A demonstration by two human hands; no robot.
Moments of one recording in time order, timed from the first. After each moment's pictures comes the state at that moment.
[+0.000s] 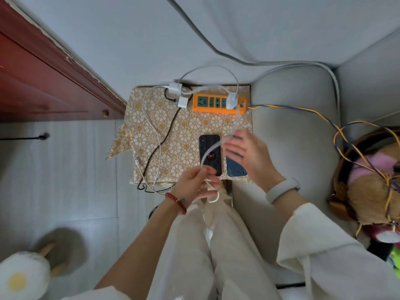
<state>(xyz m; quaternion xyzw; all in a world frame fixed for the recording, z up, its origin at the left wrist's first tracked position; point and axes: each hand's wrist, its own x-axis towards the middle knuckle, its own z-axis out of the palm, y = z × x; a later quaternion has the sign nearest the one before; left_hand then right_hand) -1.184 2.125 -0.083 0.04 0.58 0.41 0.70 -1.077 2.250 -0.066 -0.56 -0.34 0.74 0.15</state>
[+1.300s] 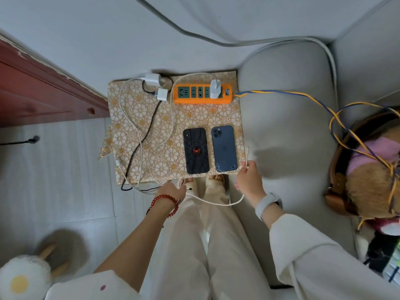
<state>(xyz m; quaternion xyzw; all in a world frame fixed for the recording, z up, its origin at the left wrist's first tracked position) -1.164 2.117 -0.162 0.20 0.81 -0.08 0.55 -0.995 2.219 -0.170 -0.73 -0.50 0.47 -0.02</state>
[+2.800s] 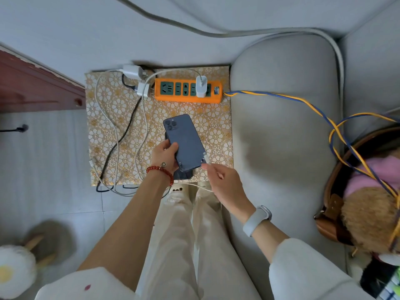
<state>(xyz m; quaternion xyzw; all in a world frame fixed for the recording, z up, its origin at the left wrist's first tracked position) -1.148 2.220 -0.200 -0.10 0.72 0.46 0.51 -0.998 2.242 -0.161 -0.56 -0.58 0.59 0.02</state>
